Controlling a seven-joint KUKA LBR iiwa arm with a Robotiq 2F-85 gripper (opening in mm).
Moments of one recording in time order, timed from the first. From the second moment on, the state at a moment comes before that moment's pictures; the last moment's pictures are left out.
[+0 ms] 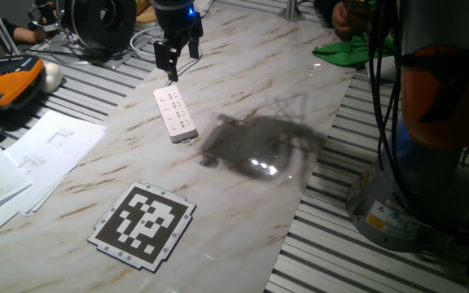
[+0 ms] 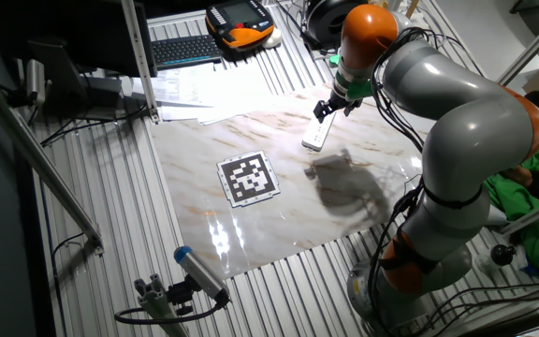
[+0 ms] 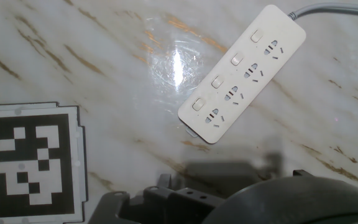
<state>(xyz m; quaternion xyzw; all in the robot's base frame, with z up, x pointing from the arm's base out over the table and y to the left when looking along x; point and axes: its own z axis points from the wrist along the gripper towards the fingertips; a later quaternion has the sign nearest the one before) 0.515 0.001 0.236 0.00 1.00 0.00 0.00</state>
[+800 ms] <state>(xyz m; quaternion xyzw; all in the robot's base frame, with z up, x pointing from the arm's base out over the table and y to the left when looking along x) 0.515 0.000 0.236 -0.07 0.99 -0.06 -0.09</state>
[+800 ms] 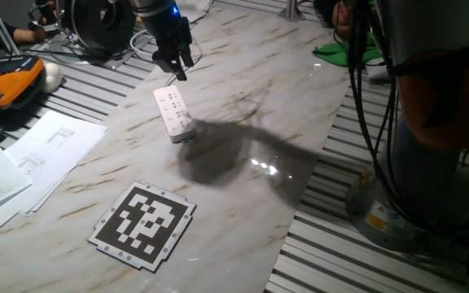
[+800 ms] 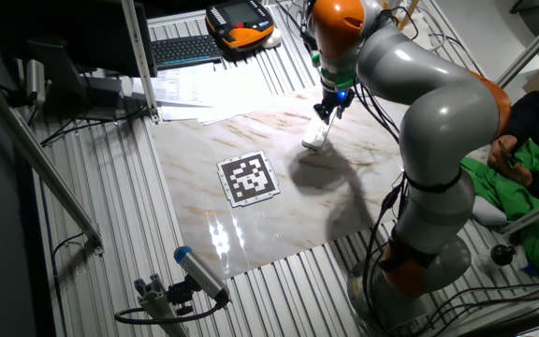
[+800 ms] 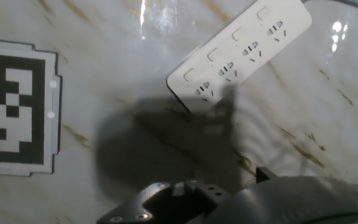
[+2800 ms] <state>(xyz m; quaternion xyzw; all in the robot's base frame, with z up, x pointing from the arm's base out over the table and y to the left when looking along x) 0.540 0.025 0.211 0.24 0.97 0.04 -0.02</state>
